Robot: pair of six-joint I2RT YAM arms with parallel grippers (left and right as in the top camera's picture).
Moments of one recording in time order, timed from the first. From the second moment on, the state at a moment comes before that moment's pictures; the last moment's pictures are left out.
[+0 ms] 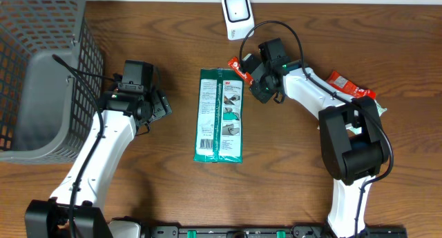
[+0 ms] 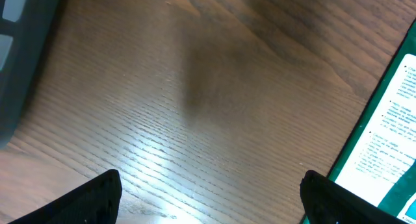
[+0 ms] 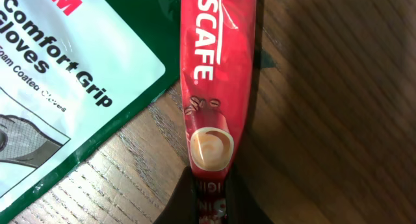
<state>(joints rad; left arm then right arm) -0.13 1.46 1.04 -0.79 -0.14 -0.54 0.35 2.12 1.43 -0.49 -0.09 -0.44</state>
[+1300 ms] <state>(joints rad) -0.13 1.46 1.04 -0.79 -0.14 -0.54 0.02 1.62 1.41 -1.08 -1.17 -0.11</state>
